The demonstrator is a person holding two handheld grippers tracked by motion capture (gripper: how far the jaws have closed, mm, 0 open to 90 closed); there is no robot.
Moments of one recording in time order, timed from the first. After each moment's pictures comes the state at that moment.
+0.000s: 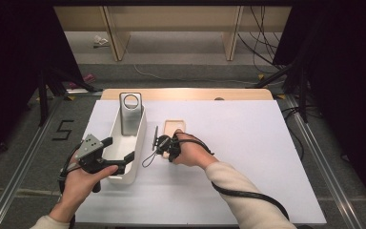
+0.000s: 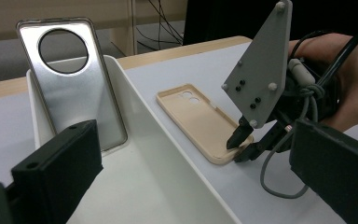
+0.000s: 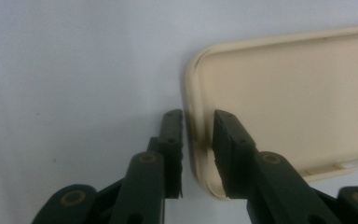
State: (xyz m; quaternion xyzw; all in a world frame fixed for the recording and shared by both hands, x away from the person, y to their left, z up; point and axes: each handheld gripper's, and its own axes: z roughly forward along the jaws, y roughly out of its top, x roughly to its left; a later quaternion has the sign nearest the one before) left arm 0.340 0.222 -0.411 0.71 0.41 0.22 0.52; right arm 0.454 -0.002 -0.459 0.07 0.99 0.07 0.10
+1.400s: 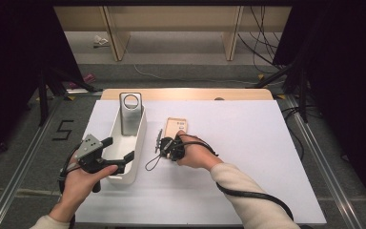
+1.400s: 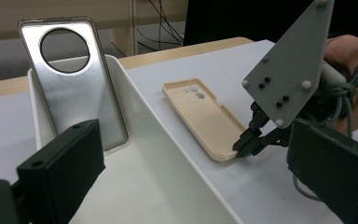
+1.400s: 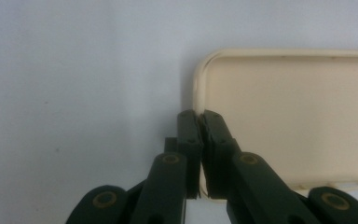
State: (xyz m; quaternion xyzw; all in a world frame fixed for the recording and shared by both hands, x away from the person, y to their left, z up) left arm 0.341 0.222 -0.412 0.71 0.42 0.22 0.53; right arm 0.445 -0.015 -0.456 0.04 0.99 0.11 0.12
